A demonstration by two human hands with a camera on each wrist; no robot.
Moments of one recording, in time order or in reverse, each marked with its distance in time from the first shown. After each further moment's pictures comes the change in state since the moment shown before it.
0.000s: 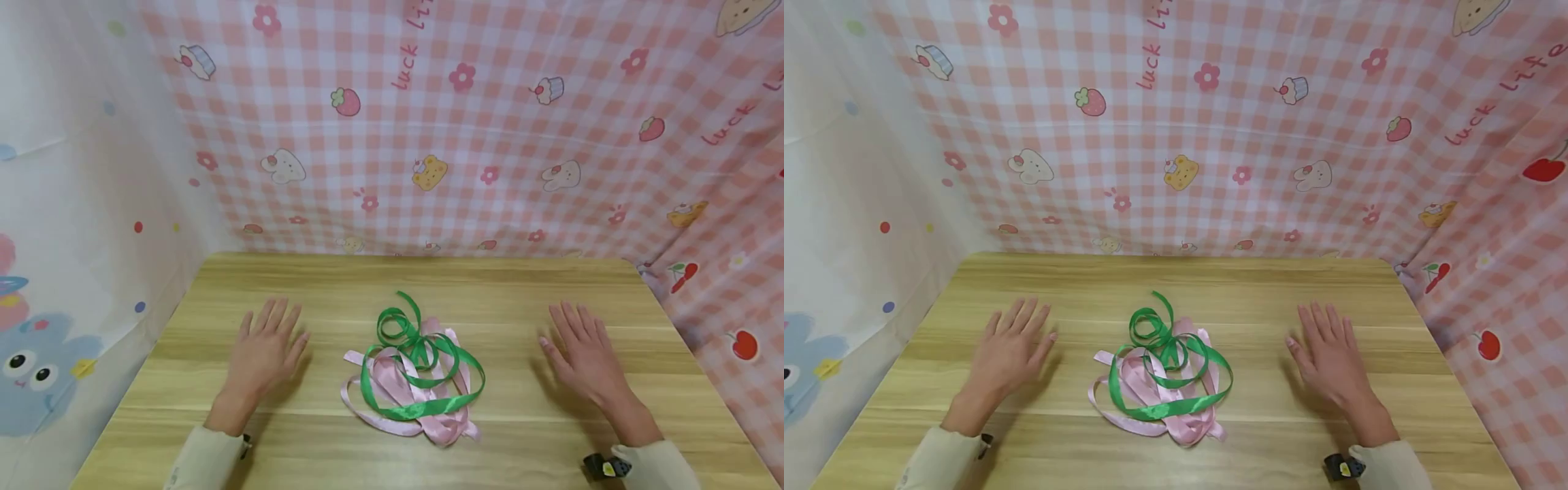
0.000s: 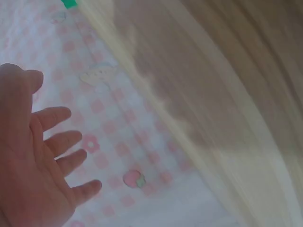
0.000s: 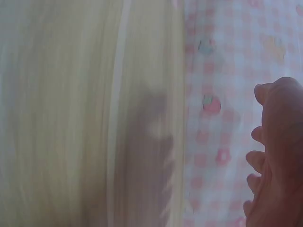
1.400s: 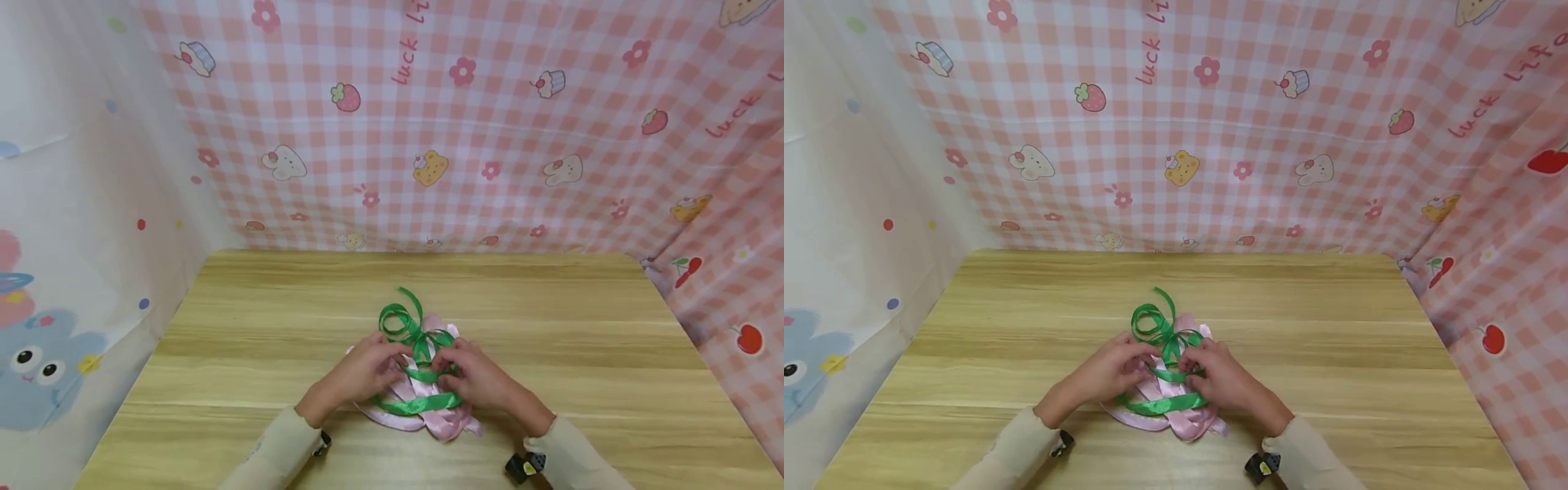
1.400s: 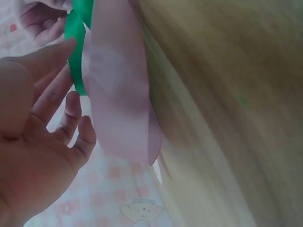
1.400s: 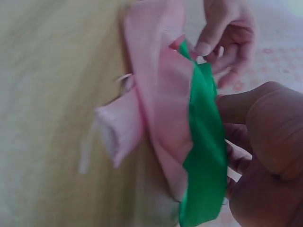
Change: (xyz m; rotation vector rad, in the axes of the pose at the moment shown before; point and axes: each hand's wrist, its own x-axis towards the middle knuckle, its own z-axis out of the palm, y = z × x) left_hand 0.028 0.121 0.030 -0.610 -0.241 0.377; right_hand 0.035 -0.133 0.057 0.500 -0.364 -0.202
